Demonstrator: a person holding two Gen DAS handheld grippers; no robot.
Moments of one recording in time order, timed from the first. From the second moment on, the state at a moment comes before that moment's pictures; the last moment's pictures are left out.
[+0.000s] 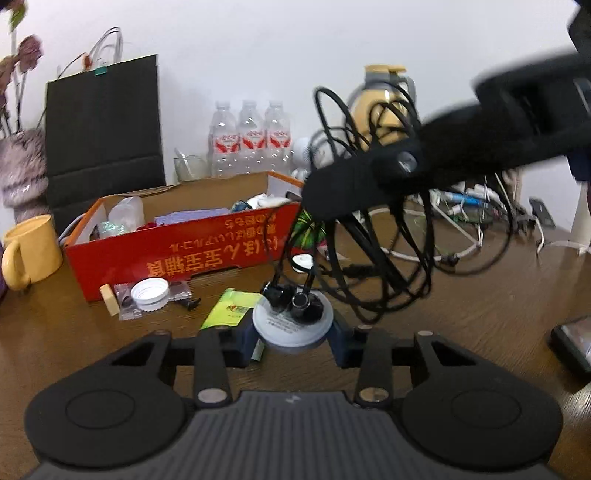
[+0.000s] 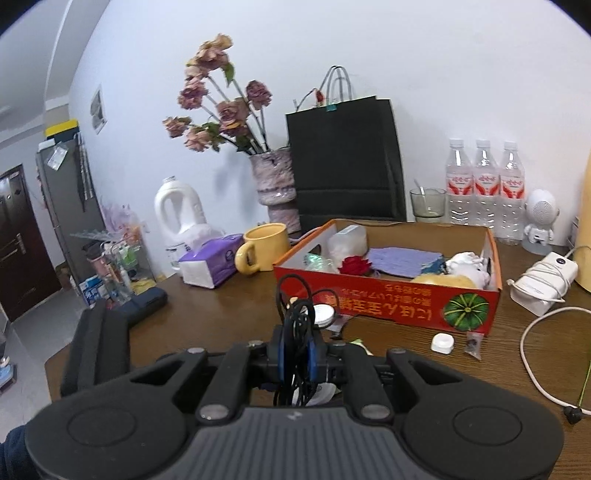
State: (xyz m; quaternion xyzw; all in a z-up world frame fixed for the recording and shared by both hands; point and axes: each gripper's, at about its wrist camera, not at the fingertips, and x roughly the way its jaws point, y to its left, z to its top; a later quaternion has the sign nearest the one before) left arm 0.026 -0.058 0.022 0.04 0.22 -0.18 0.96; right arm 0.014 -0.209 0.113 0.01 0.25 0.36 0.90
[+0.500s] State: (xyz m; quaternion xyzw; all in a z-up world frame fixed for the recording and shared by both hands) left arm 0.027 -0.027 0.030 0.00 0.22 -0.12 0.97; right arm 0.004 -0.219 0.130 0.04 0.17 0.31 0.94
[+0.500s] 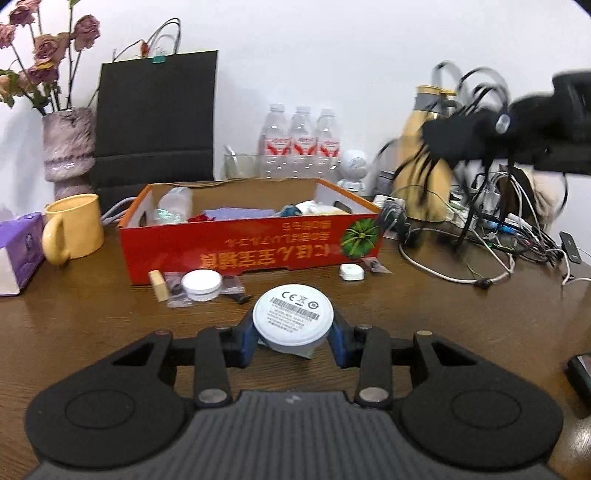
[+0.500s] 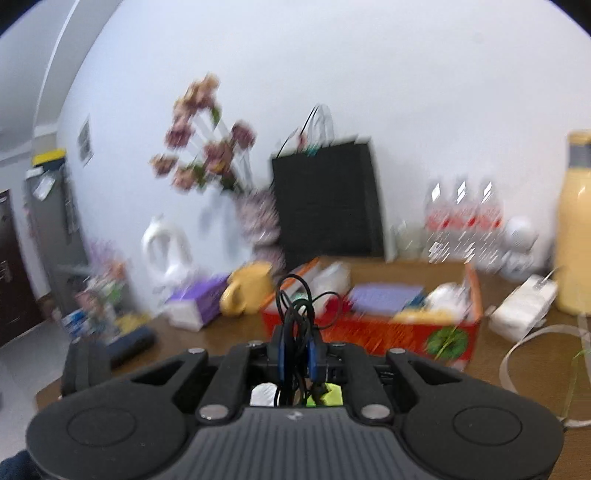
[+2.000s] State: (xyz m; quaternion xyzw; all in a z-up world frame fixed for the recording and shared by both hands) left arm 0.377 -0.004 0.095 -0.03 0.48 -0.03 0.88; right arm 0.402 -0.192 0.111 0.02 0.46 0.14 0.87
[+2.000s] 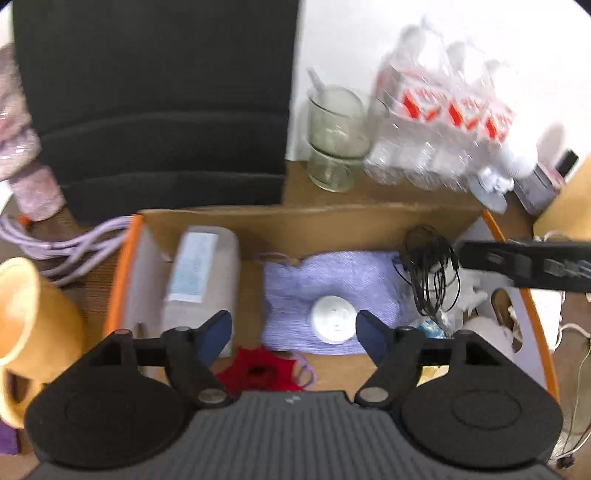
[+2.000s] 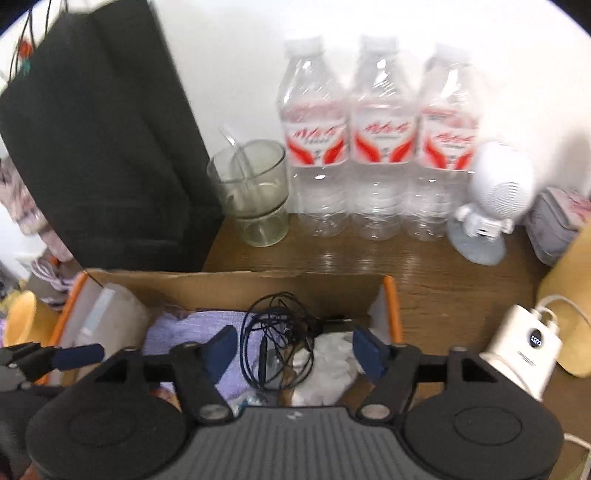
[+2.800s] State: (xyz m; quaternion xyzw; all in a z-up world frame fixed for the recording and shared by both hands) left arm 0.169 0.005 0.118 0.01 0.11 0.03 0.99; right arm 0.206 -0.198 0.126 0.04 0.19 0.14 0.97
